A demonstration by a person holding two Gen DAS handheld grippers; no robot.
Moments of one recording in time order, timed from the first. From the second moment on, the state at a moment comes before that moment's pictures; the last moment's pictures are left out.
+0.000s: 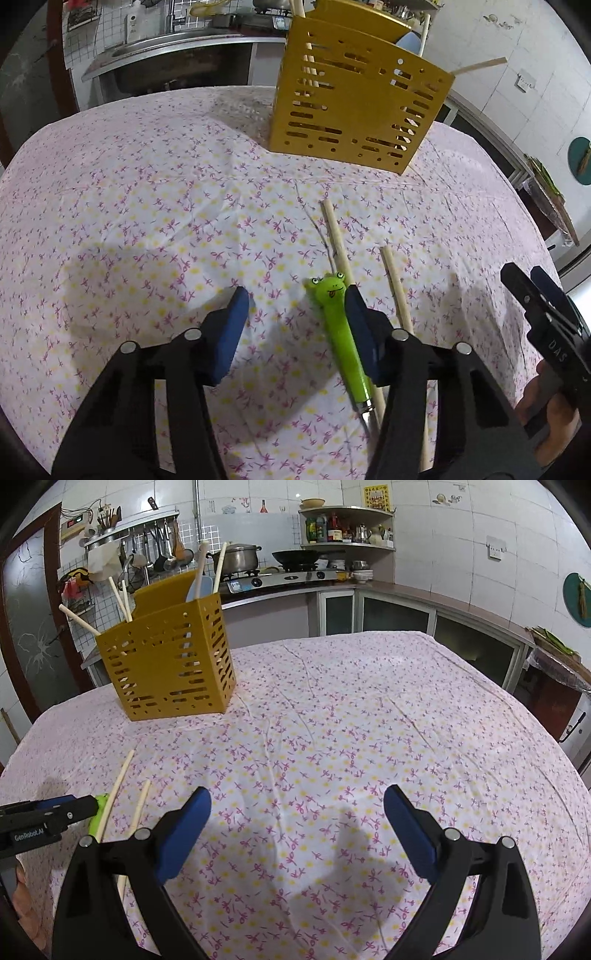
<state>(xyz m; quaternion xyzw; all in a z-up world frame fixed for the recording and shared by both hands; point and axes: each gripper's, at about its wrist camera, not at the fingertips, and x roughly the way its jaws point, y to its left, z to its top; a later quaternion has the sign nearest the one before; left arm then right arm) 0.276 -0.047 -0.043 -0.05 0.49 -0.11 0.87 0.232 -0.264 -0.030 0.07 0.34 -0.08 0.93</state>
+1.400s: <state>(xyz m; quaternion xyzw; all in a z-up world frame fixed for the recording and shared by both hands) 0.287 0.006 -0.050 0.01 0.51 -0.09 0.86 0.296 -0.147 -0.051 0.04 0.49 0.00 0.87</state>
